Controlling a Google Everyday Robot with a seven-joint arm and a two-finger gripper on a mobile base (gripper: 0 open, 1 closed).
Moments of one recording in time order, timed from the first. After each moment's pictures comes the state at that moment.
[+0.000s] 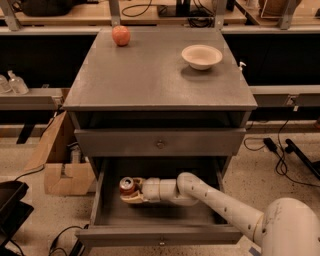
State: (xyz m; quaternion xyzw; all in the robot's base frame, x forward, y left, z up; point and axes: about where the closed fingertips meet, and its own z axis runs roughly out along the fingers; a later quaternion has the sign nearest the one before) arm 0.587 0.125 0.417 -0.54 0.56 0.40 0.49
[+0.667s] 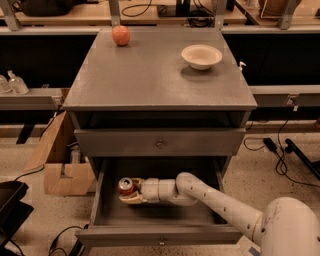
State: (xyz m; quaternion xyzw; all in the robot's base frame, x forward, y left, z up) arm 0.585 0.130 0.419 -0.54 0.56 0.40 0.49
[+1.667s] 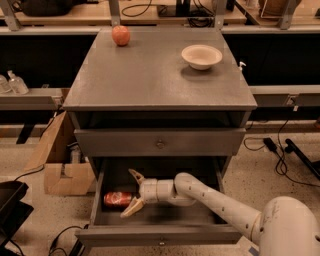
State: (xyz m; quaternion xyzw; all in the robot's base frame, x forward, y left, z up) arm 0.582 0.136 0.419 -0.54 0.56 0.40 0.49
